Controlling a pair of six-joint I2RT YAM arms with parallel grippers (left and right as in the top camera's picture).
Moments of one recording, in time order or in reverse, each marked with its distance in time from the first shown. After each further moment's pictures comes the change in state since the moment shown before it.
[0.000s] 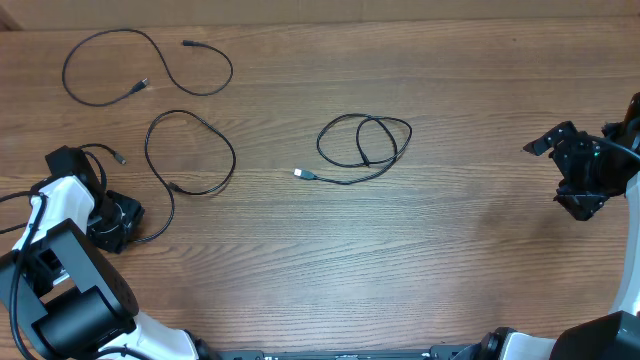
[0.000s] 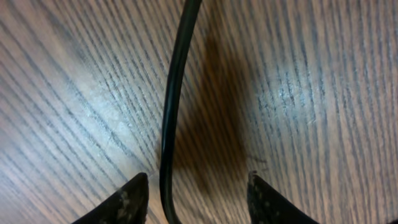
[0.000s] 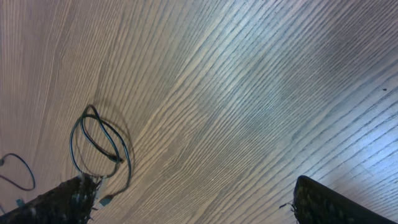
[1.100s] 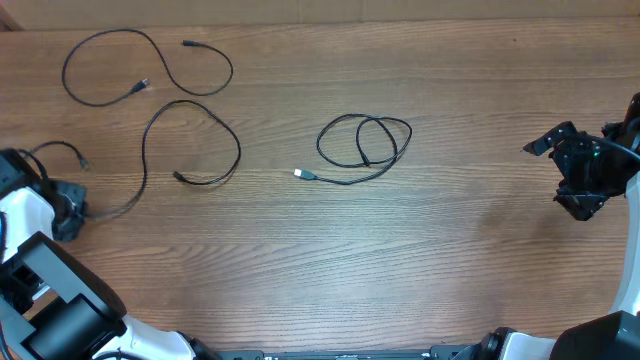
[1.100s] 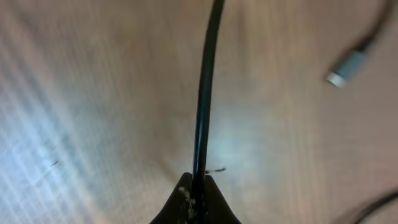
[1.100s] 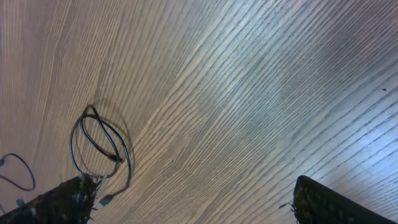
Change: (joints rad) left arm 0.176 0.000 0.108 0.210 0.074 -0.001; right arm 0.000 0.000 0.000 0.001 0.000 0.000
